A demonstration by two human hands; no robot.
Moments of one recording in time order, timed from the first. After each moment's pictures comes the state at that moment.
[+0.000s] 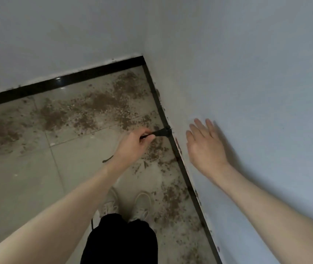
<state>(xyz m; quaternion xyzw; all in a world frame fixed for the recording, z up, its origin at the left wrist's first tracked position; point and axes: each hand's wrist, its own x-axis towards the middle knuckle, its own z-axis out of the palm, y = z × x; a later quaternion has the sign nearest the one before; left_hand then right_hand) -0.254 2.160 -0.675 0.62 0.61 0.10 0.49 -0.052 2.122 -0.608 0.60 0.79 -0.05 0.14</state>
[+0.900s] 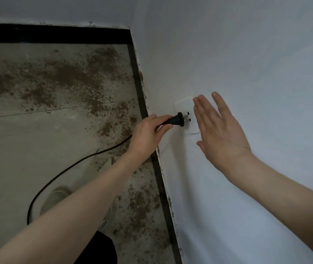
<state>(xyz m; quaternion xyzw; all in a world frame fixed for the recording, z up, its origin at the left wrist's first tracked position) -0.129 2.126 -0.775 0.60 0.54 0.35 0.48 0.013 2.124 -0.641 0.31 0.71 0.28 0.57</state>
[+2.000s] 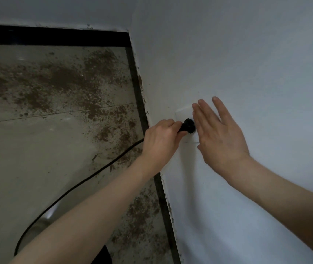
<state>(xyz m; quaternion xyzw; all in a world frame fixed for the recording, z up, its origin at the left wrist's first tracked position) -0.111 2.135 -0.750 0.71 0.54 0.35 0.28 0.003 2.140 -0.648 0.32 0.72 0.25 0.56</state>
